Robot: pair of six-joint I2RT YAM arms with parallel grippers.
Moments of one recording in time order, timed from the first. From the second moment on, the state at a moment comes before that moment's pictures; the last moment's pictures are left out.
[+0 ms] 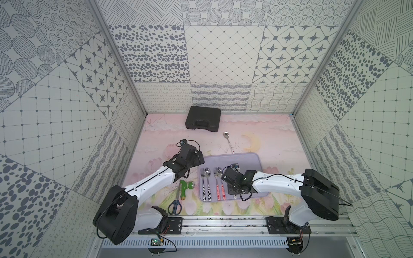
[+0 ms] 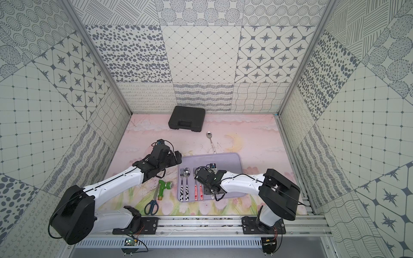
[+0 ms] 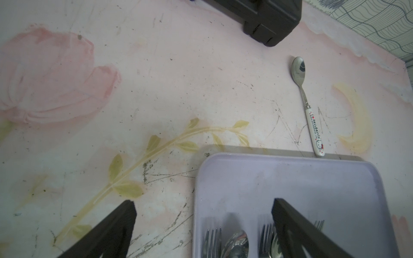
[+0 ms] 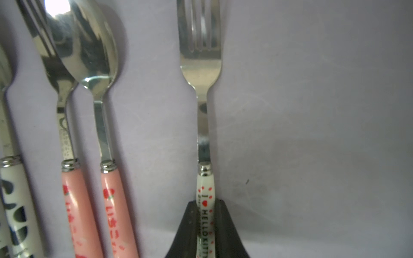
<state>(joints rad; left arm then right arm) -0.47 1.29 0.71 -0.20 -0.19 -0.66 1.08 1.58 0.84 -0.58 0.21 0.98</state>
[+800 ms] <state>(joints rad) -0.47 1.29 0.71 -0.20 -0.20 -0.66 1.08 1.57 0.84 -0.57 0.22 1.01</state>
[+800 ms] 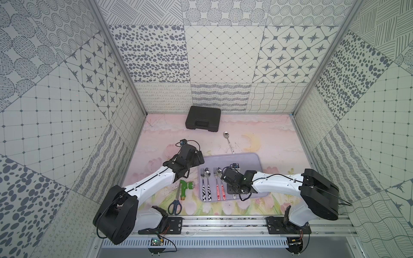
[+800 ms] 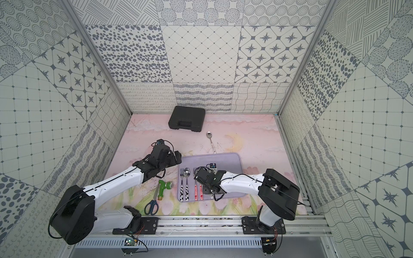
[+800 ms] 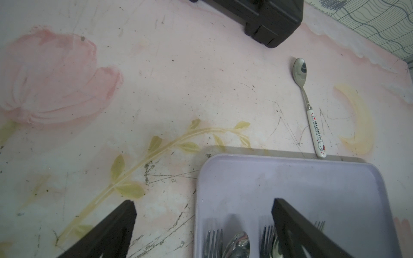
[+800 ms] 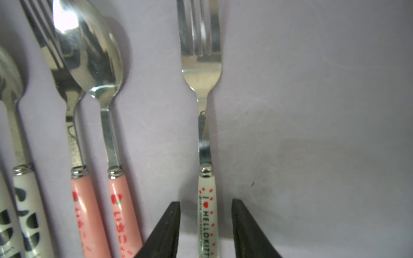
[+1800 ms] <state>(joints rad) -0.47 1.29 0.71 -0.20 -0.20 -0.66 0.63 1.63 1.15 -0.65 0.16 0.55</state>
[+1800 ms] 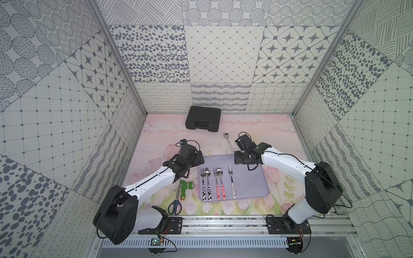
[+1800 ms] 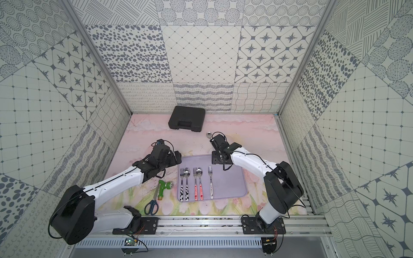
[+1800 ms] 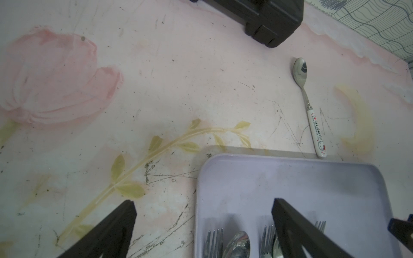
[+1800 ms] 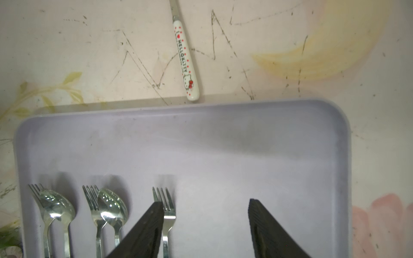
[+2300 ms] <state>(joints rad) -0.47 1.29 0.71 -0.21 -0.20 -0.65 0.51 1.98 1.49 -0.66 0.09 0.42</state>
